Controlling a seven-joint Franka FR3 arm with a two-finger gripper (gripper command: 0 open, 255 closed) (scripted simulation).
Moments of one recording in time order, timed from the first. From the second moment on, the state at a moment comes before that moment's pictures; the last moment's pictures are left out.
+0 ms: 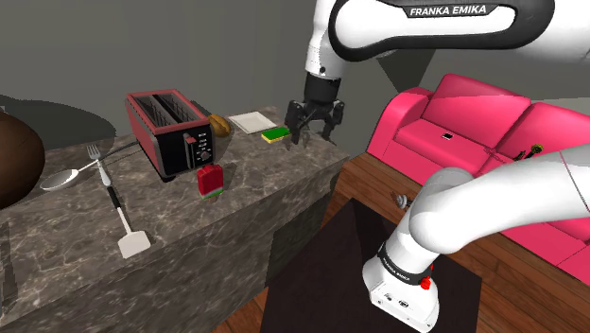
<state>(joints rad) 0.00 -0.68 0.13 -2.47 0.13 1.76 0.46</state>
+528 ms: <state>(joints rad) -0.02 -0.45 0.32 -2.41 0.23 1.95 0.84</state>
